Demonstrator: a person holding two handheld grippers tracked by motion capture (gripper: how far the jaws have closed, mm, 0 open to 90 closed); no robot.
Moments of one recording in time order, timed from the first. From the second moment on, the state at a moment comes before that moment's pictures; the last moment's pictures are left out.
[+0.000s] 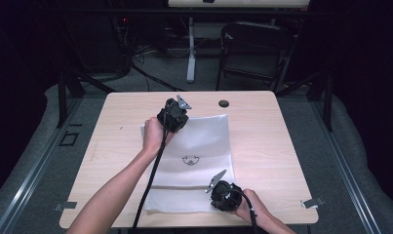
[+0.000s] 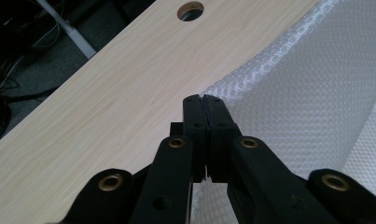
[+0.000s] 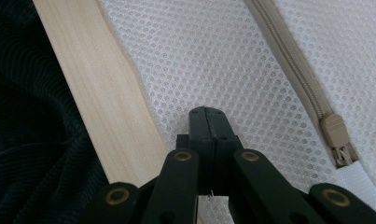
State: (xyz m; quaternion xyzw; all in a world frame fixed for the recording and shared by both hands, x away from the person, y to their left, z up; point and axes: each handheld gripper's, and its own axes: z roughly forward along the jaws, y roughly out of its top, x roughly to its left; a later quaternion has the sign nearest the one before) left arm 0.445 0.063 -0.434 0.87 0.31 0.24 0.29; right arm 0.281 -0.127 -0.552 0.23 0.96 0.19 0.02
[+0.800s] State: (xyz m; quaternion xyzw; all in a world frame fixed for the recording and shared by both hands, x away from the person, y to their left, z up) left arm 0.484 0.053 -0.459 0.85 0.35 0.25 0.29; right arm 0.280 -0.128 -0.553 0.24 0.95 0.20 0.01
